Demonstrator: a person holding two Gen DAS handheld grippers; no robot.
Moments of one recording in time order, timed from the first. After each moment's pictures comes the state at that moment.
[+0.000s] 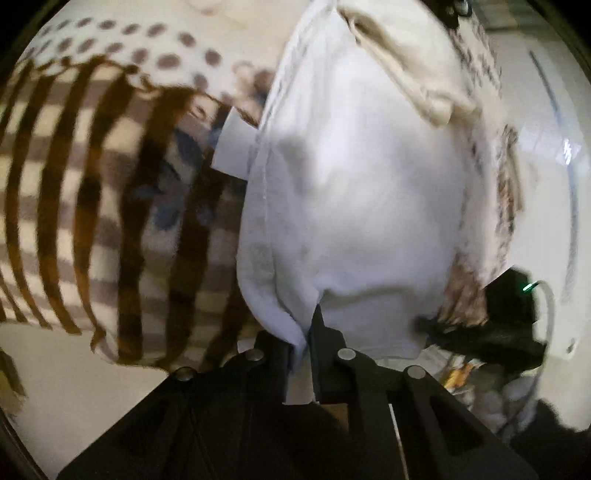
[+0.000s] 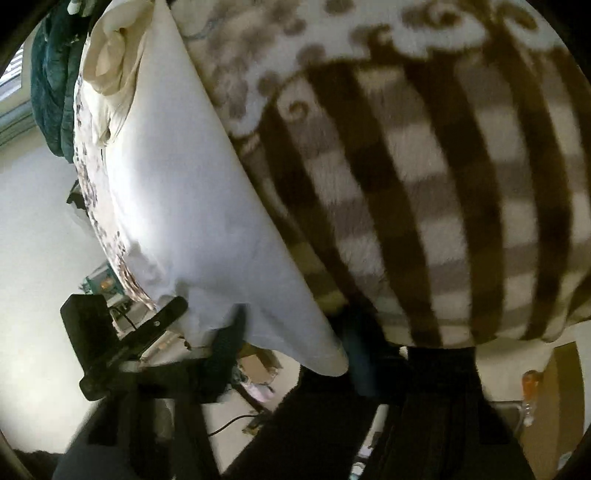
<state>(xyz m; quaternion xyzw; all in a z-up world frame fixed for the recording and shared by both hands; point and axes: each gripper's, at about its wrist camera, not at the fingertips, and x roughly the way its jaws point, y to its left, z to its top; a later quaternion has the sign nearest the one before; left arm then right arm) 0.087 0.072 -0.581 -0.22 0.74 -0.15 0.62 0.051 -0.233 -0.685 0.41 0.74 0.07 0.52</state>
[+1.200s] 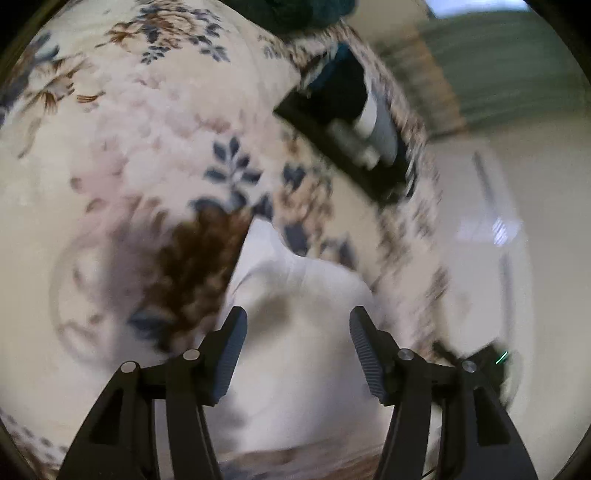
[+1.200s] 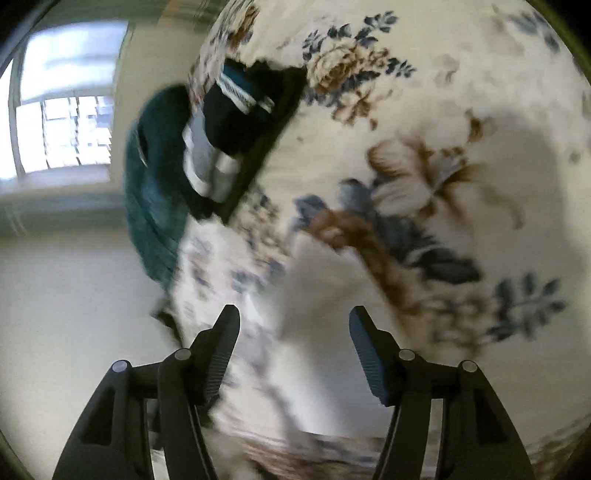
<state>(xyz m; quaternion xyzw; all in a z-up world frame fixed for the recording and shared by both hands) 0.354 0.072 -0.522 -0.30 0.58 -0.18 0.74 0.312 -0.327 -0.559 0.45 0.55 0.06 0.70</state>
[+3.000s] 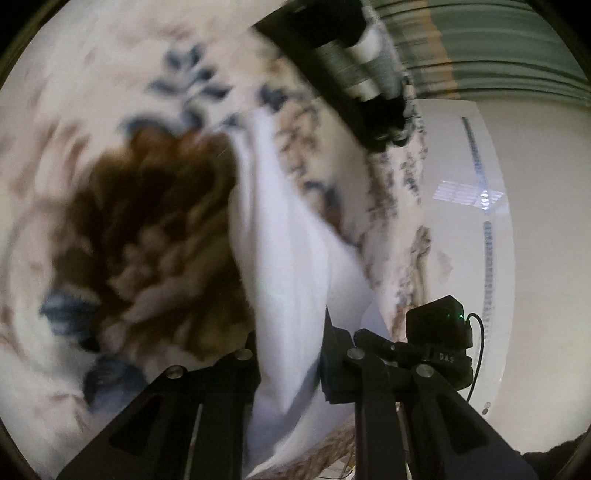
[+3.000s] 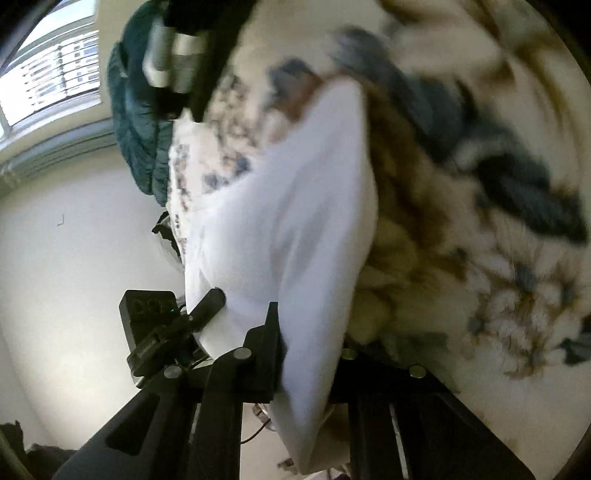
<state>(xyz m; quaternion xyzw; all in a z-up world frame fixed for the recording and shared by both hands) 0.375 0.041 -0.554 -0.35 0.62 -0.26 0.66 0.326 -0.293 -0.625 0.48 0.61 0.19 0.59</state>
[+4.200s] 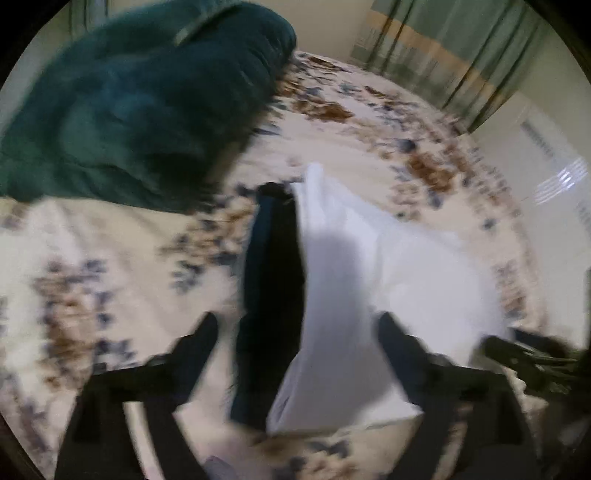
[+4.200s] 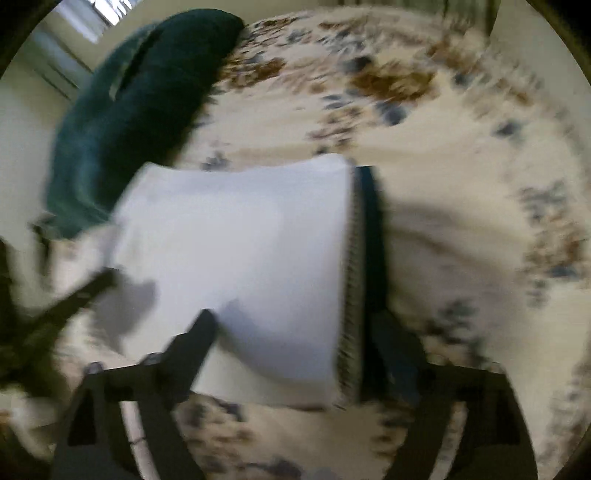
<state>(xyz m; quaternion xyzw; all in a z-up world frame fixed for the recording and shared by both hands) 0.675 -0.040 -0.464 -0.06 0.52 -0.08 0.85 0.663 -0.294 -0.485 0.06 0.58 -0.01 0.81</state>
